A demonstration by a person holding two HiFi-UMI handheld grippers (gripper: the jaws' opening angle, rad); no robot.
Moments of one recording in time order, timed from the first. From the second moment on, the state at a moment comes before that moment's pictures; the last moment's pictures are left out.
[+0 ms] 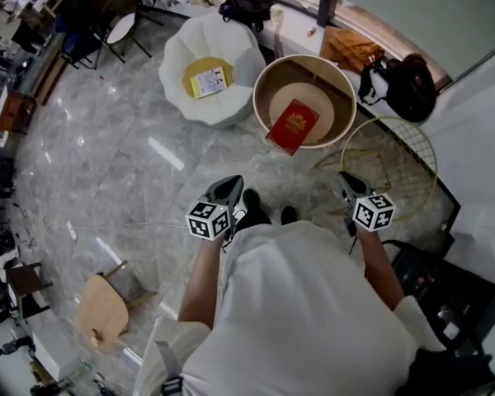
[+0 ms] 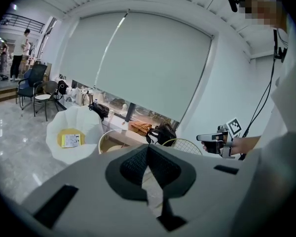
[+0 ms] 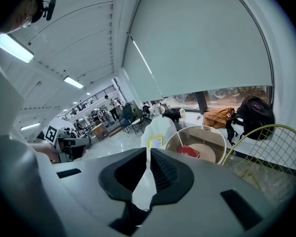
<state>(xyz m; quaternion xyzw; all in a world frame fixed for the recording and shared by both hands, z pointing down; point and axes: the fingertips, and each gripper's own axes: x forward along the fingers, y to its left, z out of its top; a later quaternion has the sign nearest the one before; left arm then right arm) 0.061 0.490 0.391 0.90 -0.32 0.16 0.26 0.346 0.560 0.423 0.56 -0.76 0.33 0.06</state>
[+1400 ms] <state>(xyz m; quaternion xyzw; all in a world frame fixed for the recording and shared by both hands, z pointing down) 0.039 0.283 0.450 0.92 -0.13 0.22 0.28 0.261 0.394 0.447 0.65 -0.66 0.37 0.06</state>
